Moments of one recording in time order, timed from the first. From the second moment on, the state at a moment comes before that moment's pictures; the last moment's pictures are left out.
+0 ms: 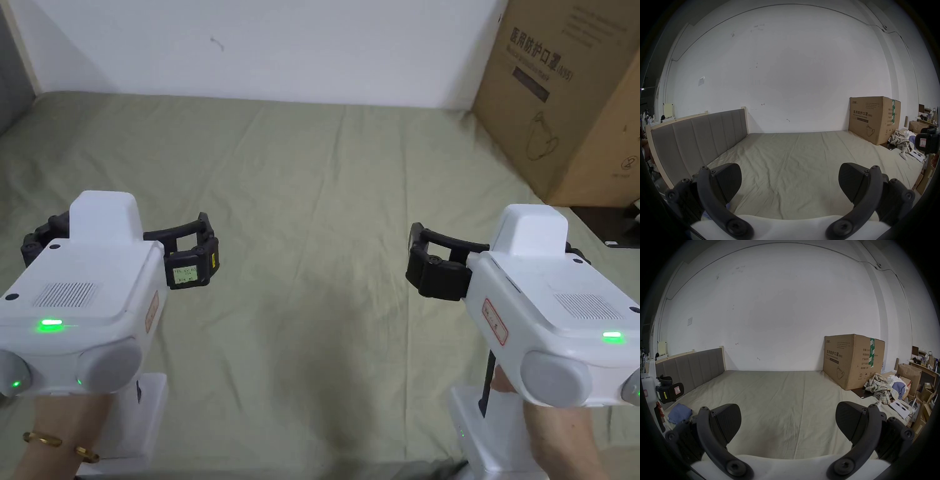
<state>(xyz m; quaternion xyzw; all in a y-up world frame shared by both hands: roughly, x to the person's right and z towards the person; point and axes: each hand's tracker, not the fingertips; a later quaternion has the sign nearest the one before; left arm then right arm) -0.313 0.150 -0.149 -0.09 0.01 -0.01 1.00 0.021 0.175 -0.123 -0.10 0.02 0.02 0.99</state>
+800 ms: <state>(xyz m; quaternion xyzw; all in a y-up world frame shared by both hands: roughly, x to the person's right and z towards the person) -0.311 0.148 -0.150 -0.09 0.01 -0.01 1.00 0.019 0.175 -0.123 -0.11 0.02 0.02 0.99</state>
